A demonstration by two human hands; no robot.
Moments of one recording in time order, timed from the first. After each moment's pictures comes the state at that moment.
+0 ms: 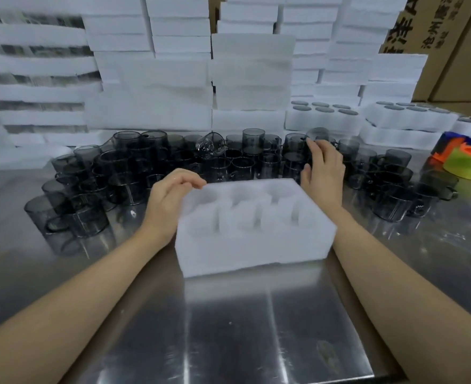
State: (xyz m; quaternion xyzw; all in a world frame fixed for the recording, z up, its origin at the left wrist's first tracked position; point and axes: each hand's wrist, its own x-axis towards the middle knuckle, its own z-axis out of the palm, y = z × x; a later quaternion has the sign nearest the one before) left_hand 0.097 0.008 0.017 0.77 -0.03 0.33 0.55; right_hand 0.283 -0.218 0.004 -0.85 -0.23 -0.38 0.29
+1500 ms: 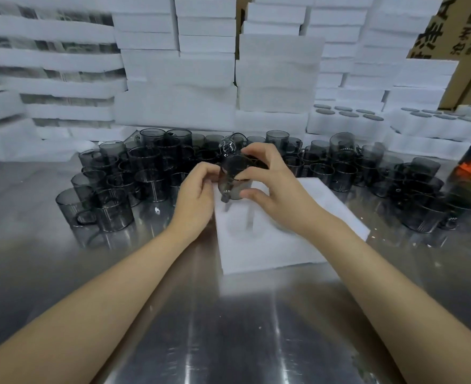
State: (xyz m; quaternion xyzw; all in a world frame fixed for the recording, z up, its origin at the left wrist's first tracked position) left_hand 0.117 0.018 0.003 0.76 0.01 0.38 0.53; right_hand 0.179 -0.145 0.049 -0.75 -0.55 -0.12 0.35
